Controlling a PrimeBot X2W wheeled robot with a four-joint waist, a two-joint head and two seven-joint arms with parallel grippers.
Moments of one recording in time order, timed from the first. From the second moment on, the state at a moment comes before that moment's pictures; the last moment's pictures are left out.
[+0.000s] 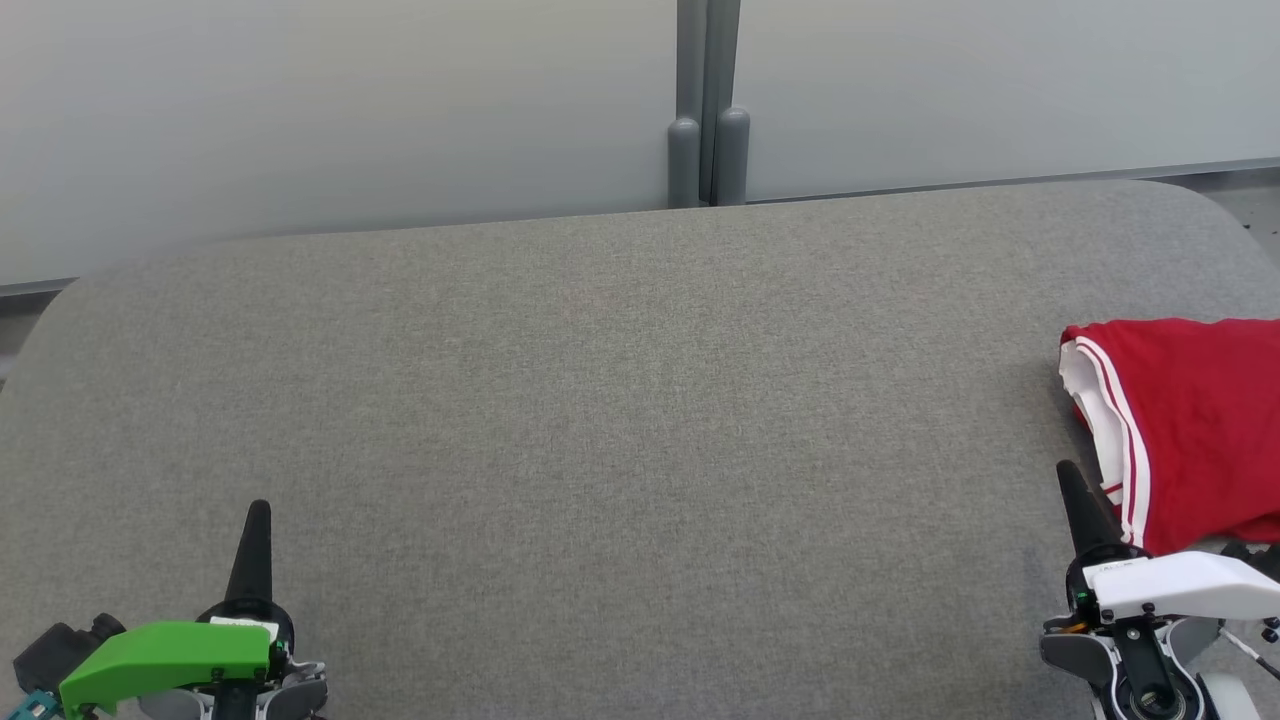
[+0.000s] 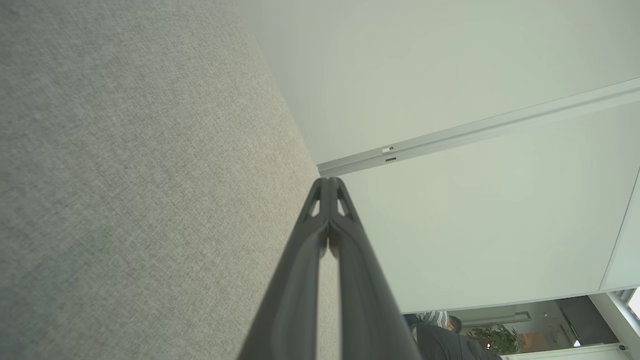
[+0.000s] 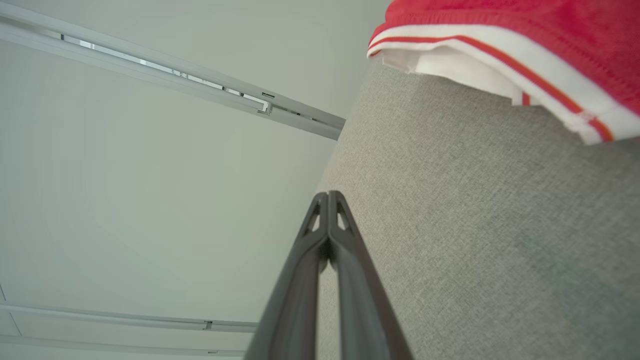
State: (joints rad) left arm -0.05 0.07 0.09 0.27 -1.32 -0.13 0.03; right arm -0.08 -0.04 -0.15 0.27 1.20 0.13 0.03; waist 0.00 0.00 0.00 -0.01
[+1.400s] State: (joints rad) left arm -0.11 0.05 0.10 0.26 -1.60 -0.13 0.11; right arm -0.11 -0.05 -0.12 0.25 1.59 0.13 0.11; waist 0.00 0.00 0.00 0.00
